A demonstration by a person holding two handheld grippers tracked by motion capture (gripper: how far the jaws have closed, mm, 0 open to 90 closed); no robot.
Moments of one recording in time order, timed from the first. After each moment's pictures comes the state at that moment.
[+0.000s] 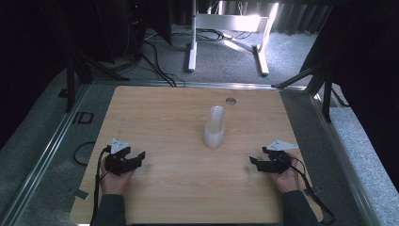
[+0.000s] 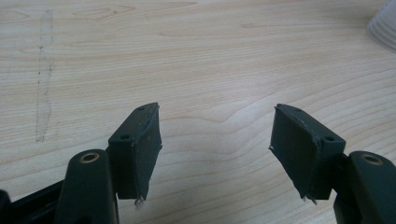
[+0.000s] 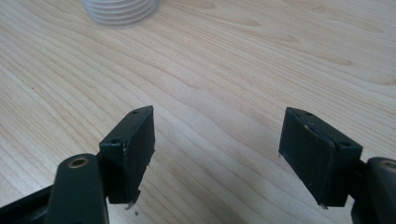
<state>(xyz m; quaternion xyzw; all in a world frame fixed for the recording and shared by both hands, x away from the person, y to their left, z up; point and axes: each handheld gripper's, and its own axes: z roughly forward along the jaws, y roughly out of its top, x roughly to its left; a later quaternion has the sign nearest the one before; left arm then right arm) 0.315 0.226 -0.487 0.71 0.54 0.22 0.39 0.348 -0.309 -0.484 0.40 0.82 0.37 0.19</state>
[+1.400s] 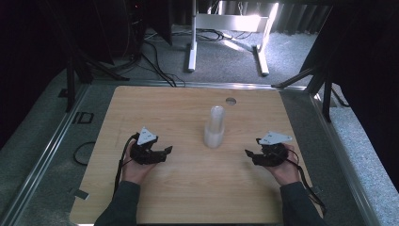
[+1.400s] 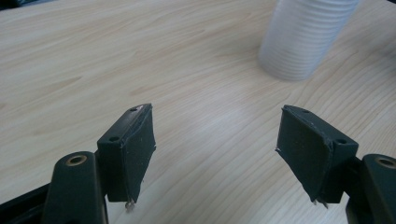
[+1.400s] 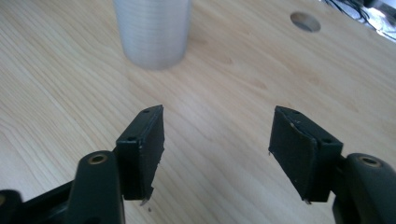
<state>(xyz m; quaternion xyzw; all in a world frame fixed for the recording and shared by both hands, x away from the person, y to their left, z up) 0.341 0.152 -0.453 0.78 0.41 0.20 0.43 0.346 -0.277 -0.432 0.33 0.84 0.35 0.24</state>
